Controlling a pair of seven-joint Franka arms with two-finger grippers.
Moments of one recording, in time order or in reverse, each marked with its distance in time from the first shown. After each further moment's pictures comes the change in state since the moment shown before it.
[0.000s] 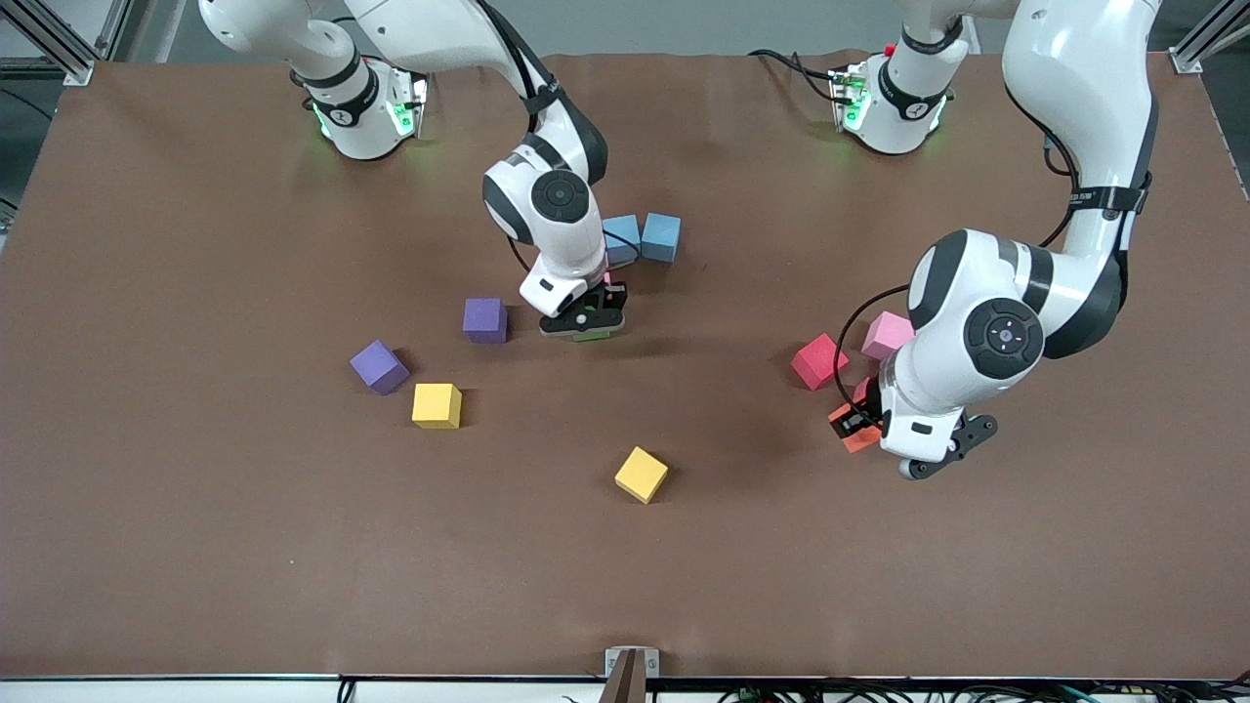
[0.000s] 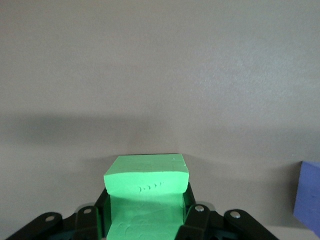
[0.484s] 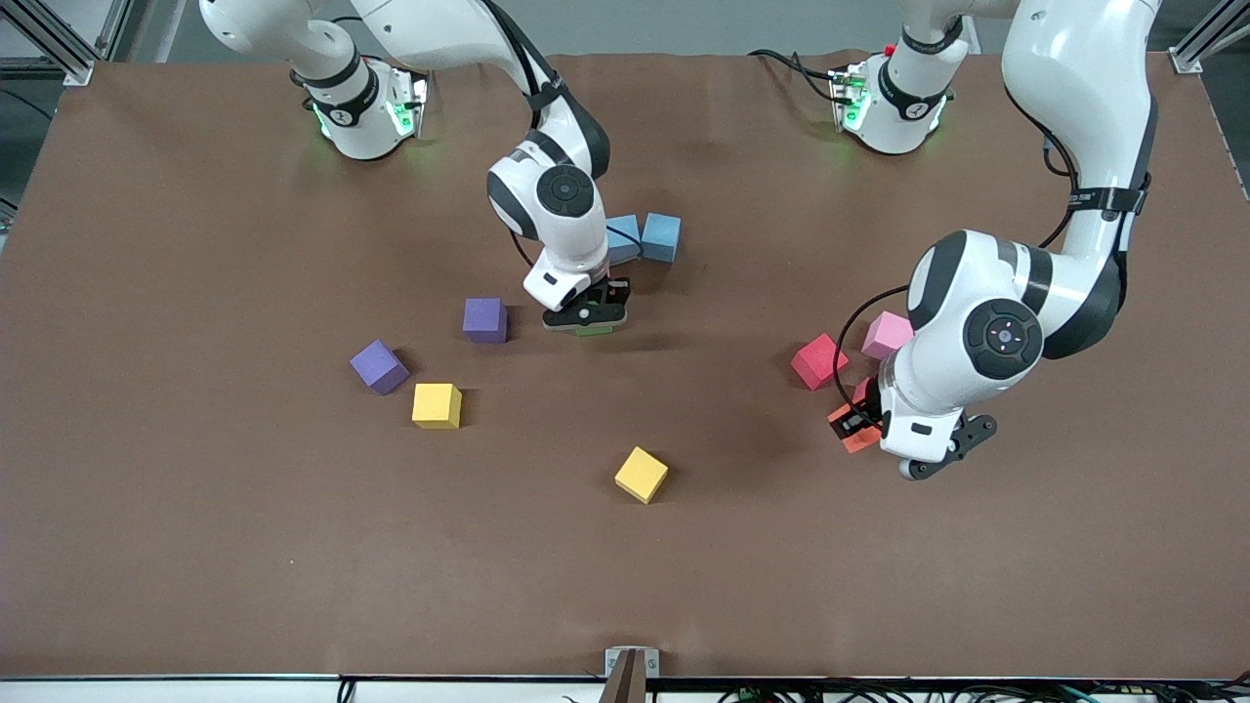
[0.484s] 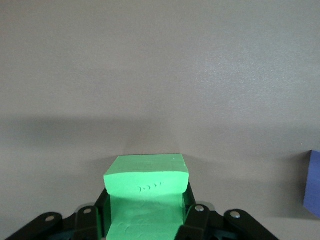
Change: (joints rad) left arm 0.000 0.001 0.000 0.000 0.000 0.001 -0.003; right arm 0.016 0.000 0.000 -0.009 0.000 0.016 0.038
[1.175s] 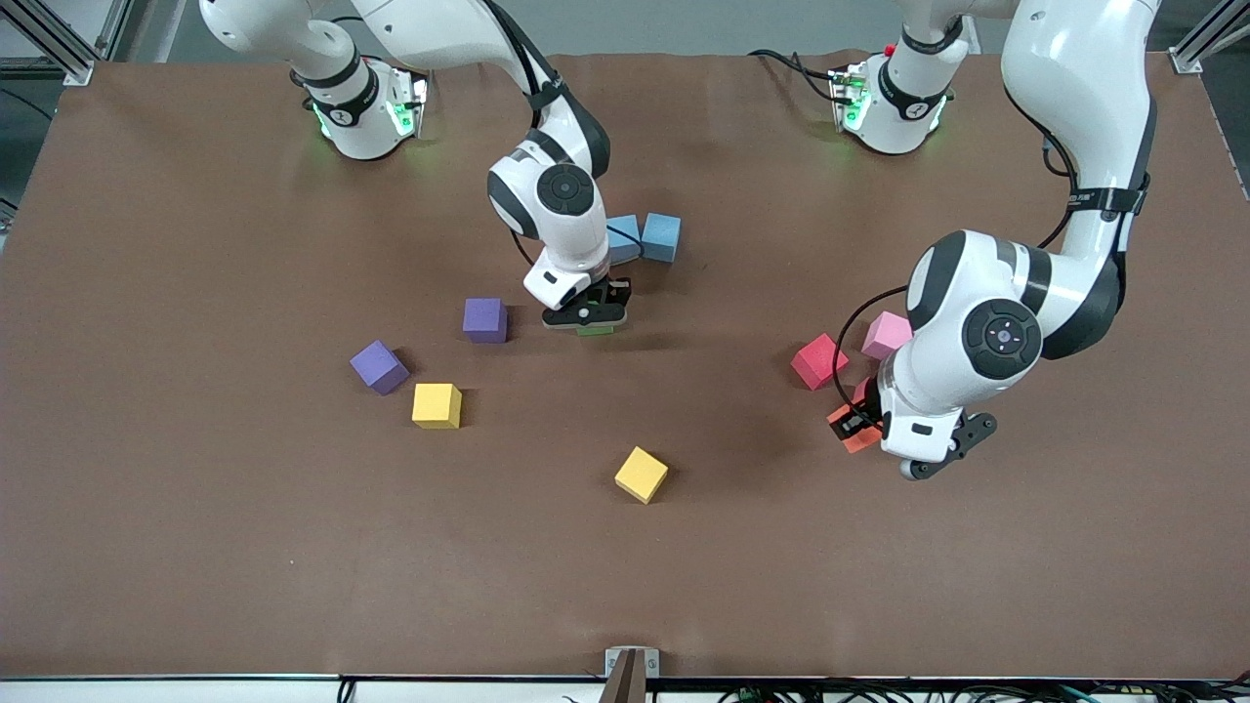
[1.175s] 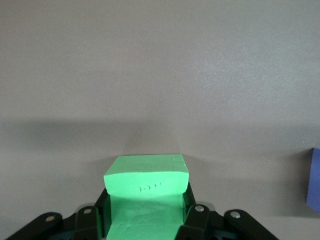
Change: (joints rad) left arm -0.001 0.002 -0.001 0.000 0.000 0.007 -0.062; right arm 0.000 0.000 0.000 -0.003 0.000 0.005 0.017
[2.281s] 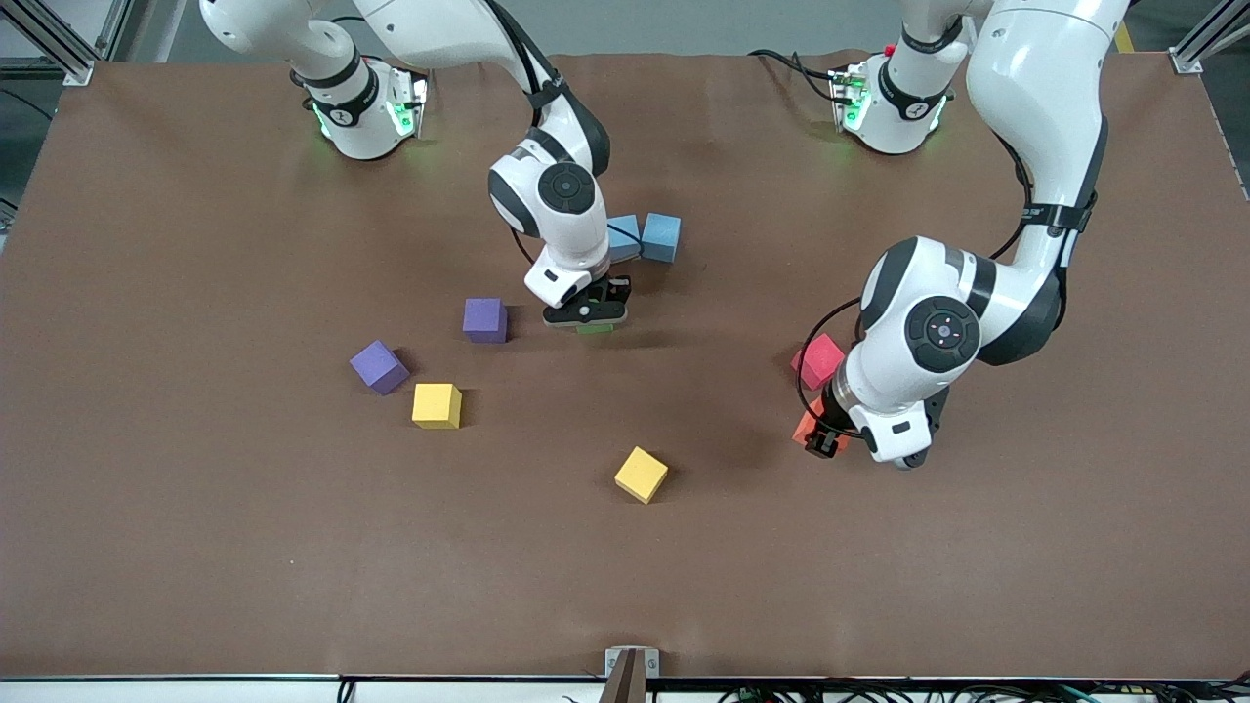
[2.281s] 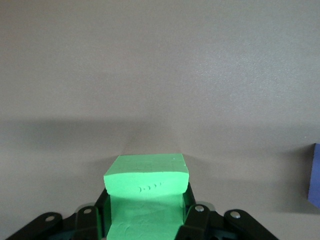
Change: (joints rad) left arm -0.062 0.043 -0.004 -0.001 0.000 0.102 -0.598; right arm 0.009 -0.002 0.000 -0.010 0.000 0.003 0.000
